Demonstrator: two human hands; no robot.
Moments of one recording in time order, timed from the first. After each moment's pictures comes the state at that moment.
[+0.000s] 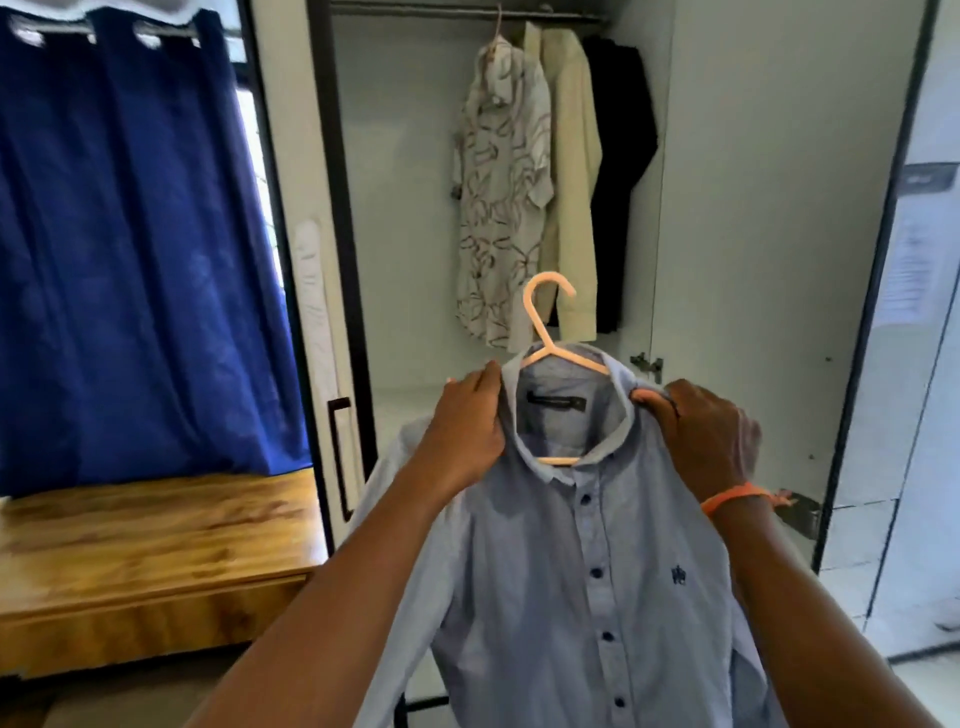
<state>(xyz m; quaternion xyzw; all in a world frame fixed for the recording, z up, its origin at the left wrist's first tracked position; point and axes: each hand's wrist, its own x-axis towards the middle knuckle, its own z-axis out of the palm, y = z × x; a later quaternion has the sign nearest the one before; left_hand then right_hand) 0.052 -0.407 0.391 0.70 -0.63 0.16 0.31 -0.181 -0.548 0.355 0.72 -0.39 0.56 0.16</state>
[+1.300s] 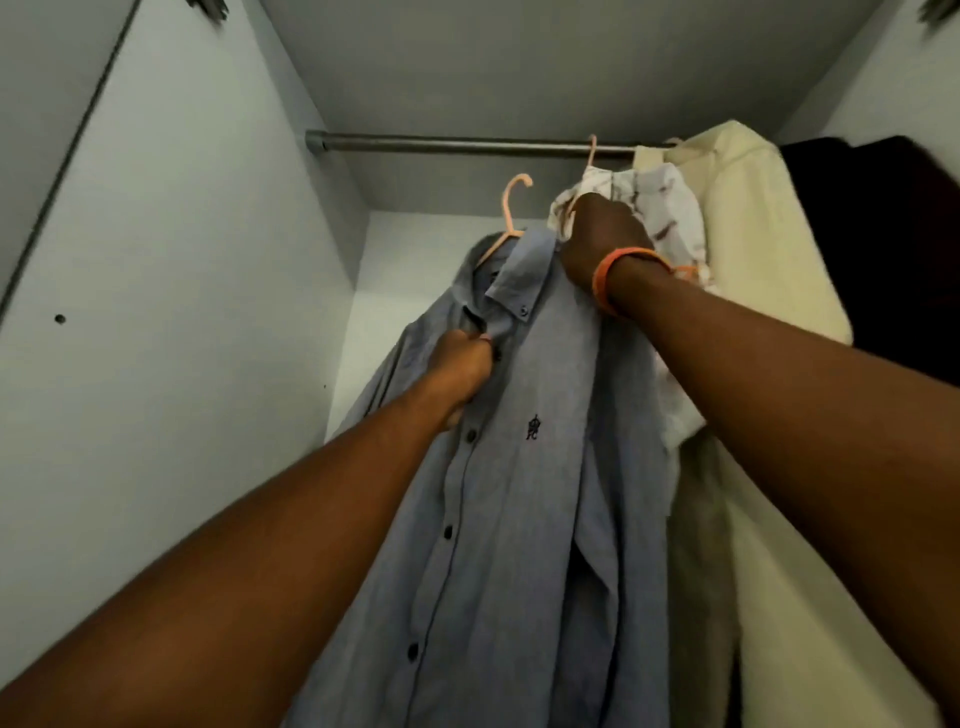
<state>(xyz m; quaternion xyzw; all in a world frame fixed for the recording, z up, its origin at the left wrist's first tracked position) 0.358 -0.937 0.705 0.58 -0.41 0.08 0.70 0.230 -1.002 0.818 0.77 -0.16 0.60 0.13</state>
